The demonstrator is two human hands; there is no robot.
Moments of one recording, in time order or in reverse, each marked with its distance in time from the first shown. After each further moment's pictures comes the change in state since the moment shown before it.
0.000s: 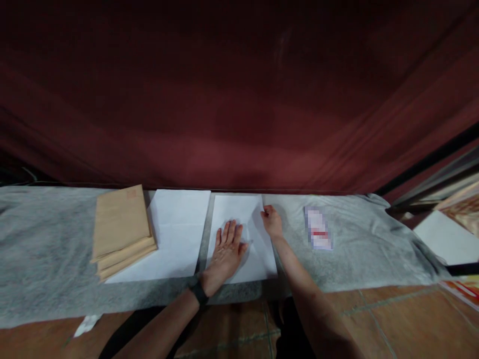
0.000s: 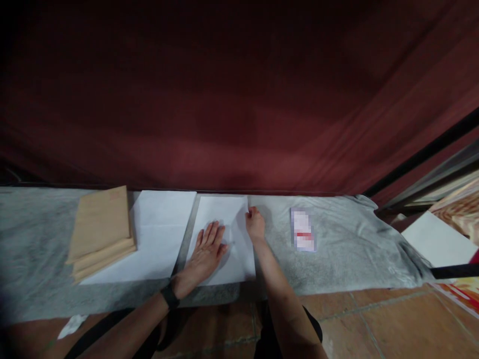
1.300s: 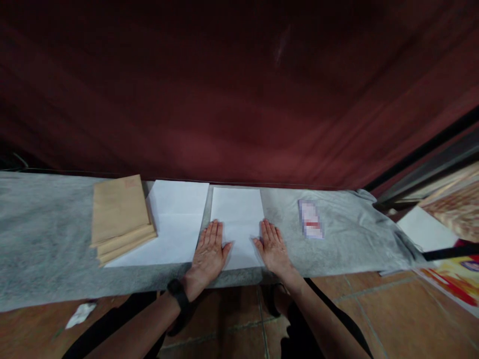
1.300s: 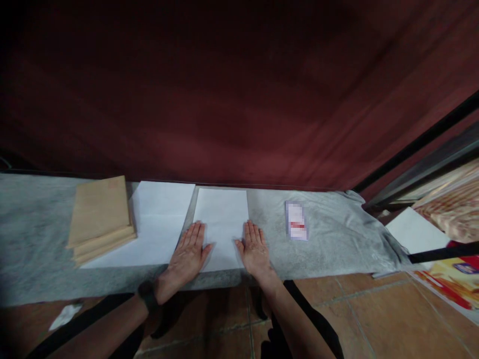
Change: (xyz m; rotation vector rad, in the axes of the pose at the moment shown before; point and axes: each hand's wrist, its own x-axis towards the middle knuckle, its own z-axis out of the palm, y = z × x) left_hand -0.049 -0.023 -0.002 0.018 0.104 -0.081; right_hand -0.129 0.044 -0.012 -0.450 0.012 -0.469
